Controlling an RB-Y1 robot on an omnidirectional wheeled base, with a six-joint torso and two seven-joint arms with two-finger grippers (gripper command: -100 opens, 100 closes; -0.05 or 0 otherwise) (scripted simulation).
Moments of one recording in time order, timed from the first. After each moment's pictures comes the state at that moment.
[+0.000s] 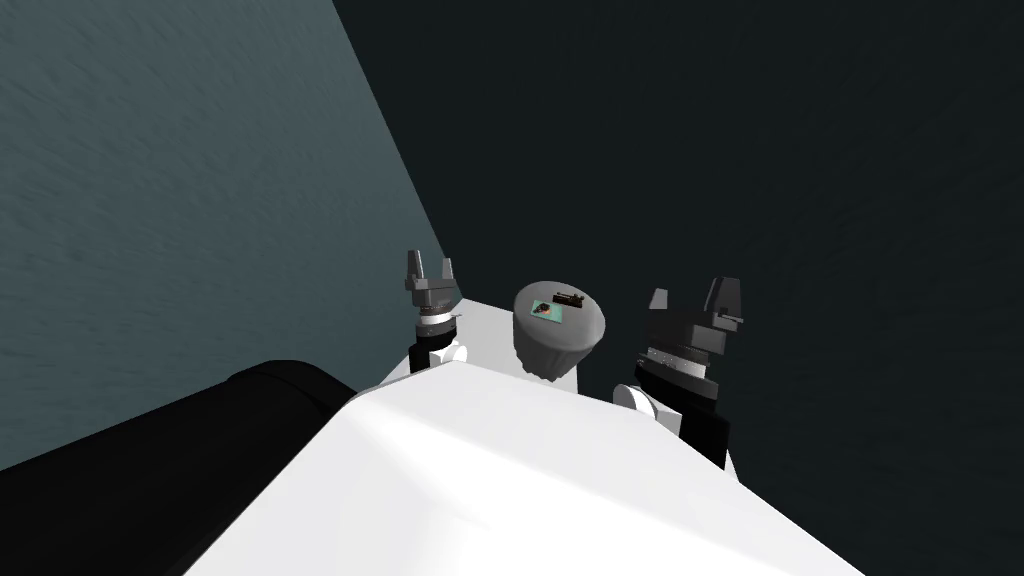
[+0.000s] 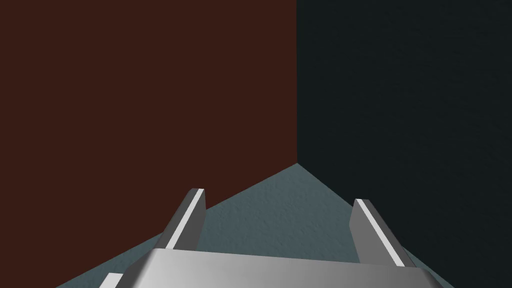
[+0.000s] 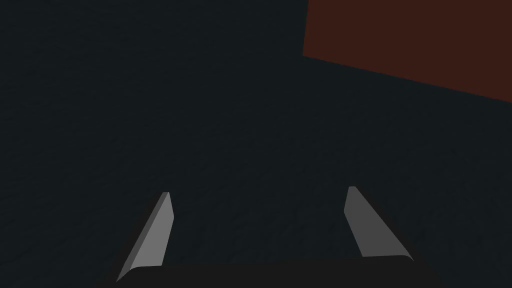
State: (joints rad) left arm 0.53 -0.02 -0.07 -2.40 0.08 -0.62 0.02; right arm 0.53 0.03 -0.01 -2.36 -0.07 -0.42 0.02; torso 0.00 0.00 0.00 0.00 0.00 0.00
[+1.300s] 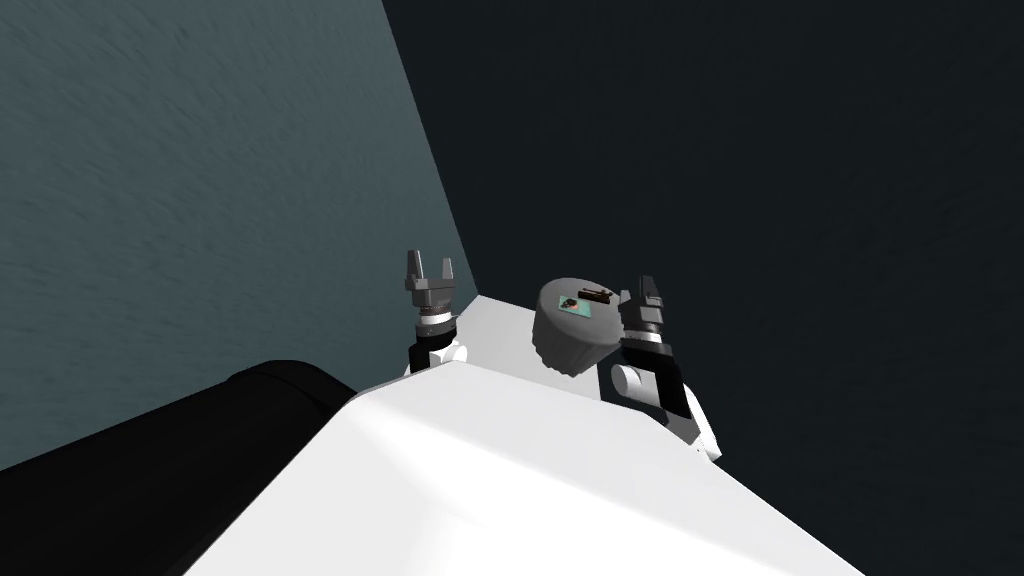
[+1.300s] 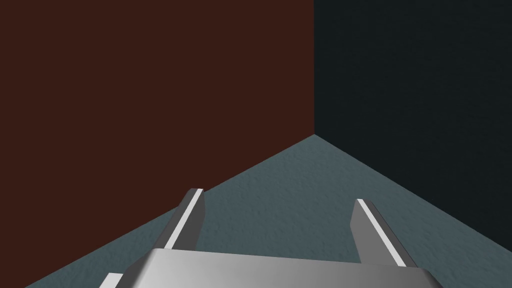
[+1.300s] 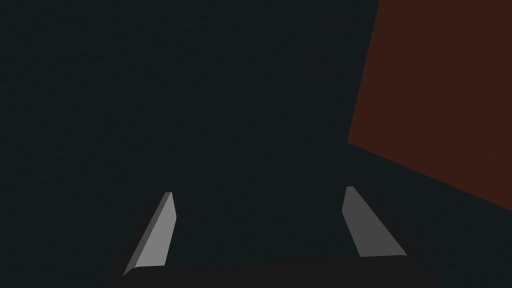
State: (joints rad) left arm 0.53 -0.02 -0.07 -2.40 0.08 -0.62 0.02; right arm 0.29 -0.17 -0.05 -2.08 -0.10 -0.28 0.08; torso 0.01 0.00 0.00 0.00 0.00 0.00
